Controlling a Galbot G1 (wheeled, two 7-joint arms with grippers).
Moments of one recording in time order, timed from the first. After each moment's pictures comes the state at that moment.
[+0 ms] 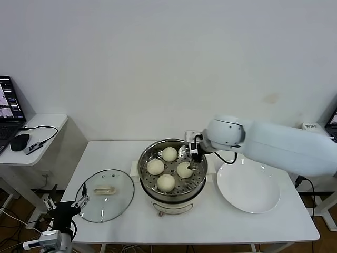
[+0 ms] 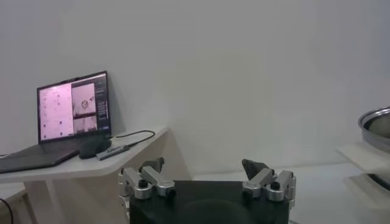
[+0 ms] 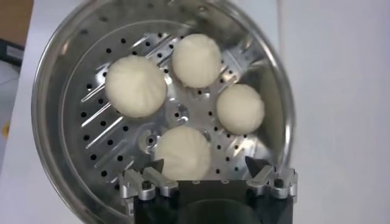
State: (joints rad) left arm 1.68 -1.29 -0.69 -2.17 -0.14 0.11 -0.25; right arm 0.46 0.81 -1.18 1.72 0.54 -0.72 -0.54
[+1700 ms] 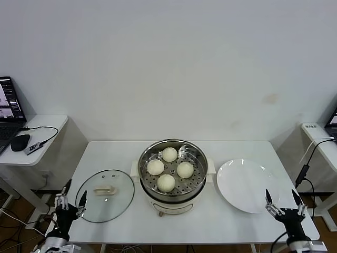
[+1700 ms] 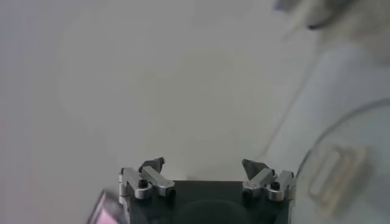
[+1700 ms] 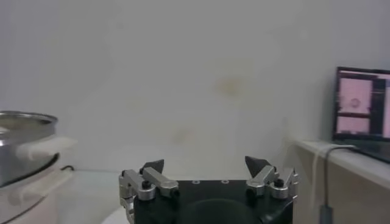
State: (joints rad) left arm 1.62 -1.18 -0.73 -1.83 0.90 -0.17 -0.24; right arm -1.66 1.44 0.96 1.97 0.26 0.11 -0.21
